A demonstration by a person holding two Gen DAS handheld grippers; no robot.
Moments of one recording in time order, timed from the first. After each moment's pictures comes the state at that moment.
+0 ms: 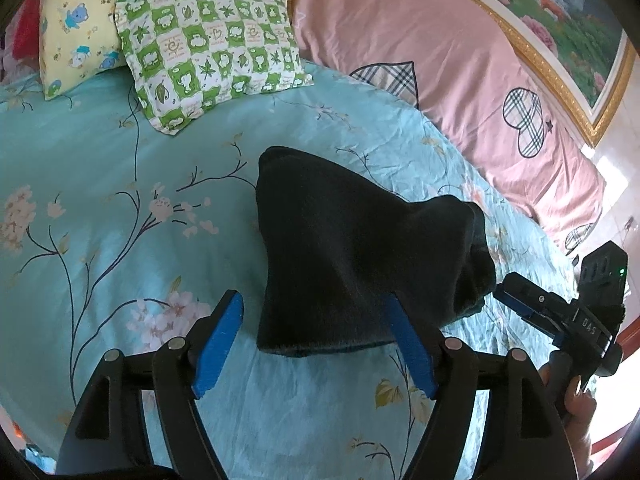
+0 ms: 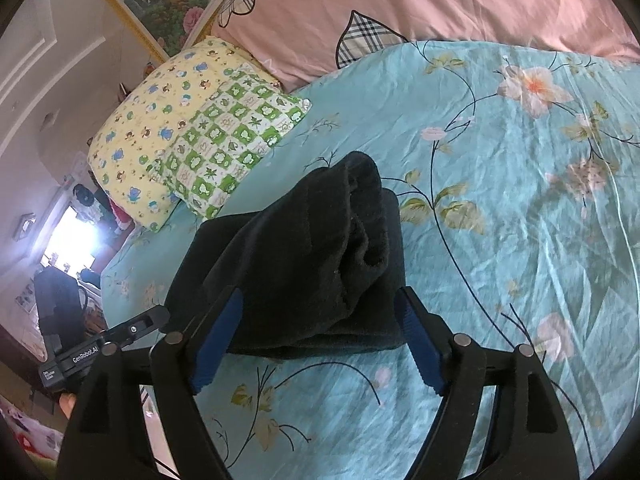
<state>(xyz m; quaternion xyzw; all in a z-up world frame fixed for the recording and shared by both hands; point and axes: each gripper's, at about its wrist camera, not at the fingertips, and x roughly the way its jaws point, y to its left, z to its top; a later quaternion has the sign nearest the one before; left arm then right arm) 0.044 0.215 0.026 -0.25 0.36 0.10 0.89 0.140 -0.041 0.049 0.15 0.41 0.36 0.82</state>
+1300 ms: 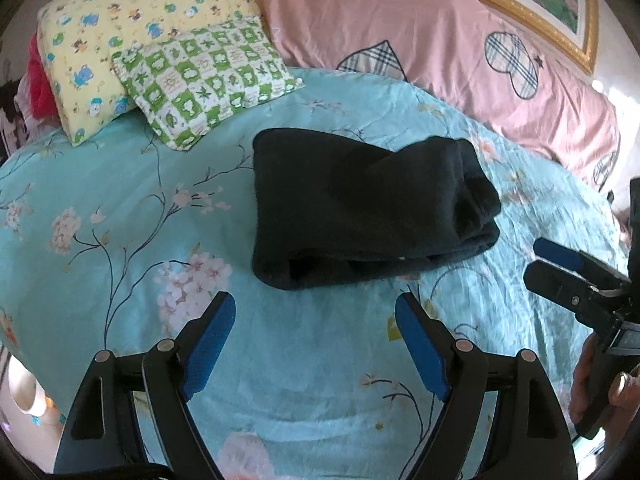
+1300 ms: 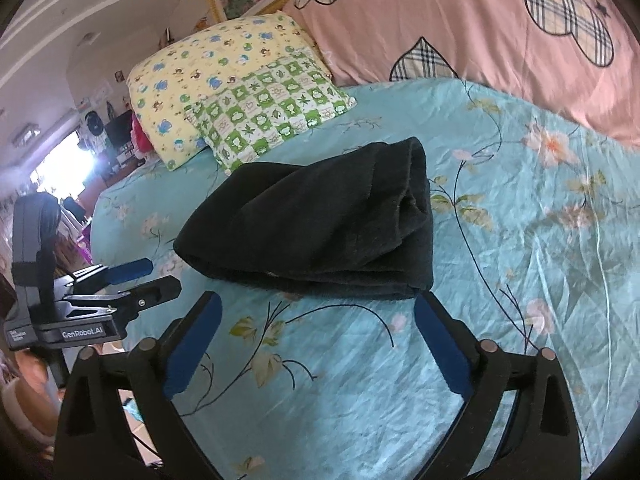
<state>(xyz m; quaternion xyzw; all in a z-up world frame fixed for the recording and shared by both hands) 0.012 0.153 0.021 -0.11 0.37 0.14 0.91 0.064 -0.031 0.053 0.02 0.34 0.39 0.86</state>
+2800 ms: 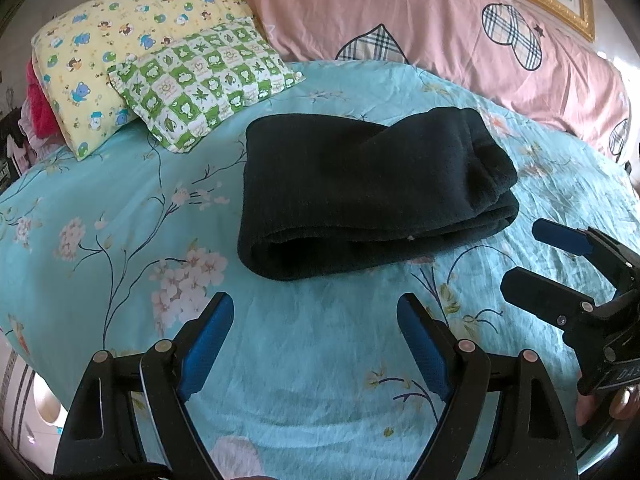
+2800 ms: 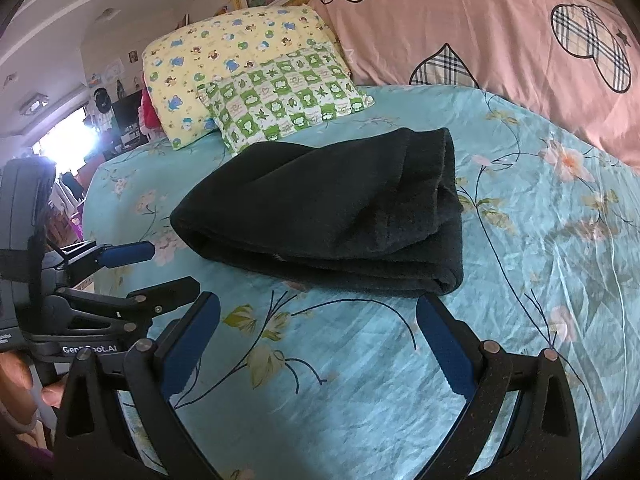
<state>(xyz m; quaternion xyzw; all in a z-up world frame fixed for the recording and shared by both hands) 0.025 0.141 0.004 -0.06 0.38 0.16 0.91 0.054 -0.006 0.033 -0.02 0.32 0.40 0.86</state>
